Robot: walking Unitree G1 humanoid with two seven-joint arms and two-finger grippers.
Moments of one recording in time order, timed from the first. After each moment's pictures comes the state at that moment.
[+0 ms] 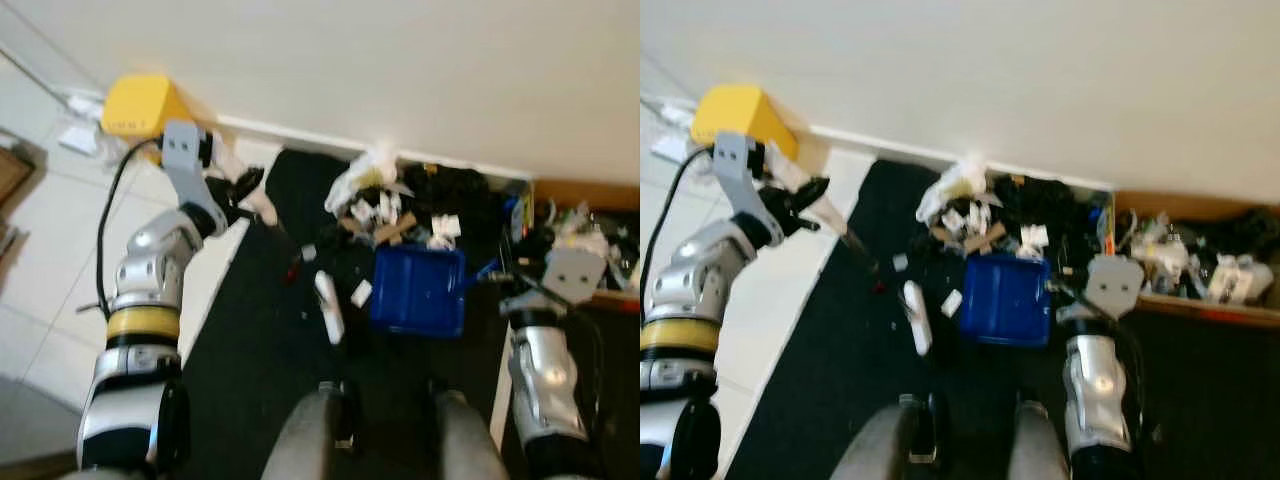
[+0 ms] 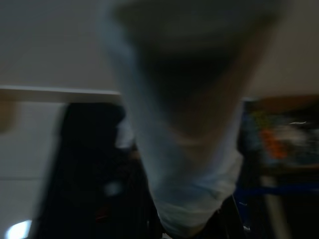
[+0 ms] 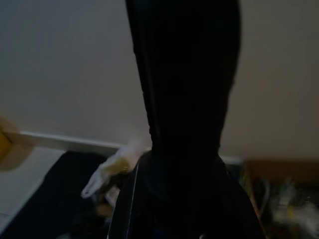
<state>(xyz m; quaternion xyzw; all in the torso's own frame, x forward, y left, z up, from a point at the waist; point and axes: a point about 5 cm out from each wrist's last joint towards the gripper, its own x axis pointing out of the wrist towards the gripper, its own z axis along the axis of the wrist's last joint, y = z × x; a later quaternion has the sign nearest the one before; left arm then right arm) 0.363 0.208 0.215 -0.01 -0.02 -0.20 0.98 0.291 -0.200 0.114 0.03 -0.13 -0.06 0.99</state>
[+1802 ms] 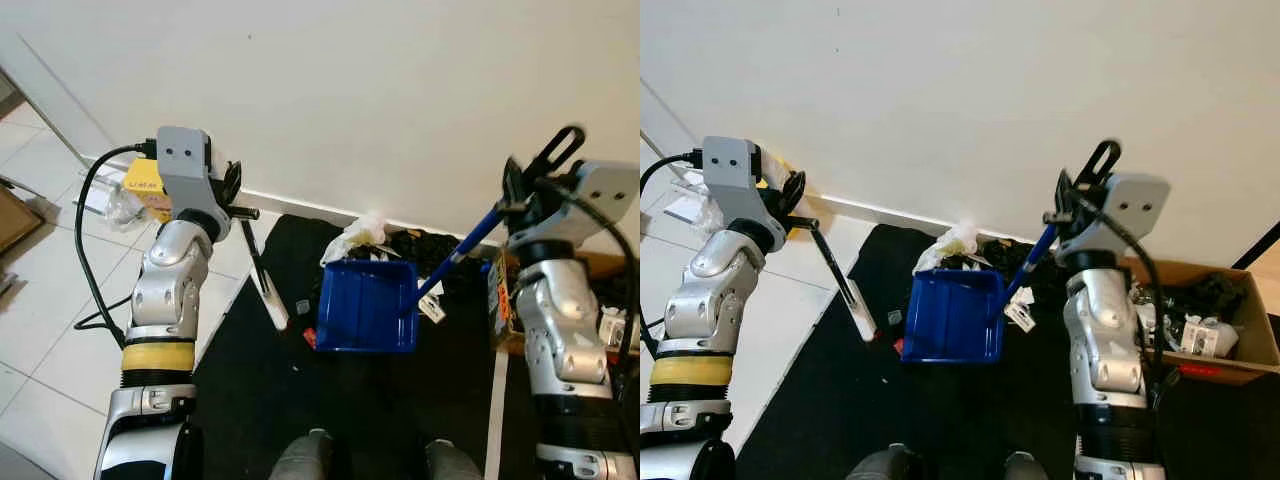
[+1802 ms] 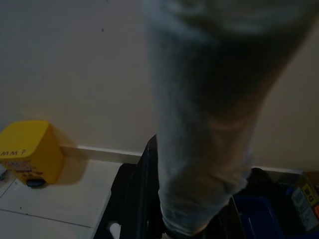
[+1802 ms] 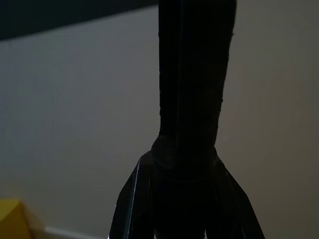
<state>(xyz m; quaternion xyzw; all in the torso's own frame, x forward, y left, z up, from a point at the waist) 0.347 0.193 0.206 0.01 -0.06 -0.09 0.99 0.313 -0.194 0.212 0.03 -0.22 -0.03 0.97</state>
